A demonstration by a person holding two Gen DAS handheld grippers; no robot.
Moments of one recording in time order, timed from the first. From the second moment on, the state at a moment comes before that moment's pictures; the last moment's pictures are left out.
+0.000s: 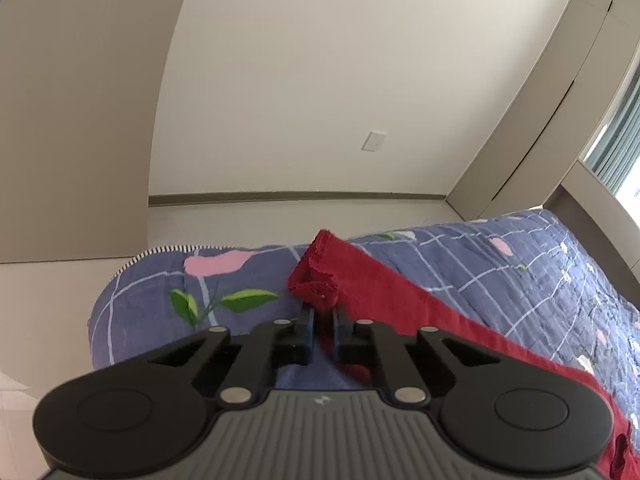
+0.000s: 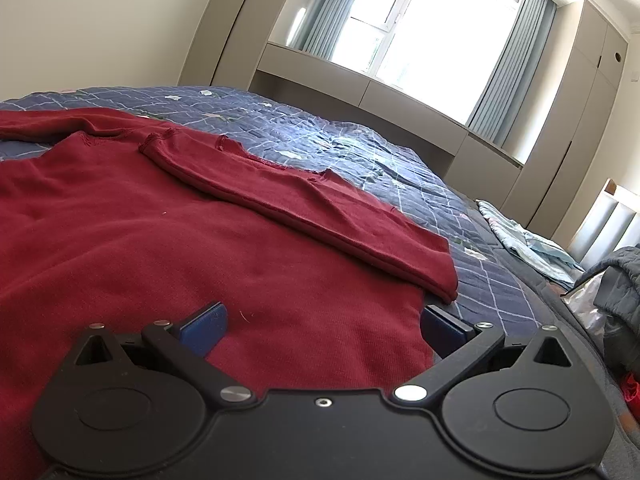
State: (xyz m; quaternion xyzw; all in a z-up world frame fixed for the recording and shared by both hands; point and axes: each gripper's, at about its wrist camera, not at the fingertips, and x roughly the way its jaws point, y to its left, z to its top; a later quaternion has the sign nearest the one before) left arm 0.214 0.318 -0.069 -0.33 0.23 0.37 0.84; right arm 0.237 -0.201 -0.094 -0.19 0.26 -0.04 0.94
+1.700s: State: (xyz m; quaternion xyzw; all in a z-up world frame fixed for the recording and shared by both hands) left arm 0.441 -0.159 -0.006 0.11 0.27 -0.24 0.92; right arm 0.248 -0.231 -0.092 -0.08 0.30 -0.01 0.95
